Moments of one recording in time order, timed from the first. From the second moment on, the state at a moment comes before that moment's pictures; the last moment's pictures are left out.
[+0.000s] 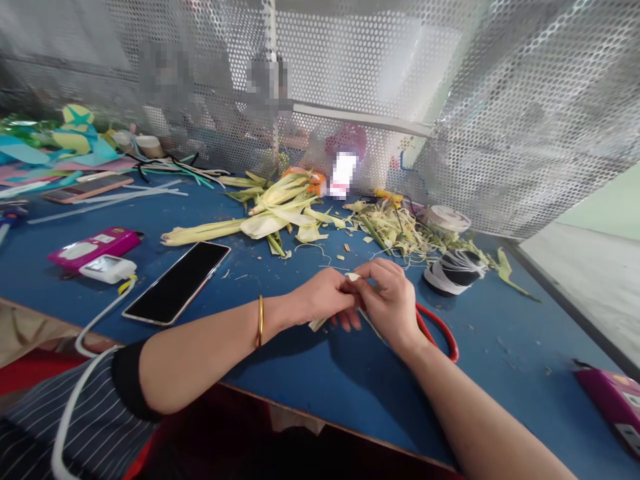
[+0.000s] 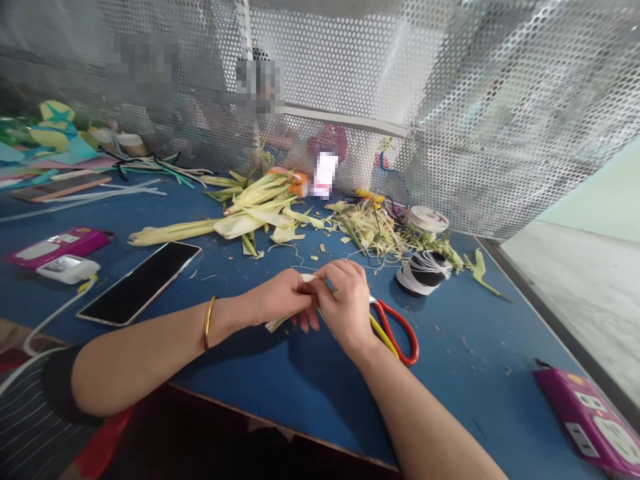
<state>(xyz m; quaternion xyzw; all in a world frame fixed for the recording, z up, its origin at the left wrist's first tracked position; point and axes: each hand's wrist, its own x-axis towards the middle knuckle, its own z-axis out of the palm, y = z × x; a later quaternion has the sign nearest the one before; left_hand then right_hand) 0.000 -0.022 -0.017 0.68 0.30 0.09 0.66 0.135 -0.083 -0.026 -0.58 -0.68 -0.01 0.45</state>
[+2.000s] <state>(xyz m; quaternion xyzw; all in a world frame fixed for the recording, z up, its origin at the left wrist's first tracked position) 0.005 0.004 -0.022 0.50 0.35 0.24 0.75 0.156 -0.096 -0.039 -0.60 -0.73 -0.03 0.32</state>
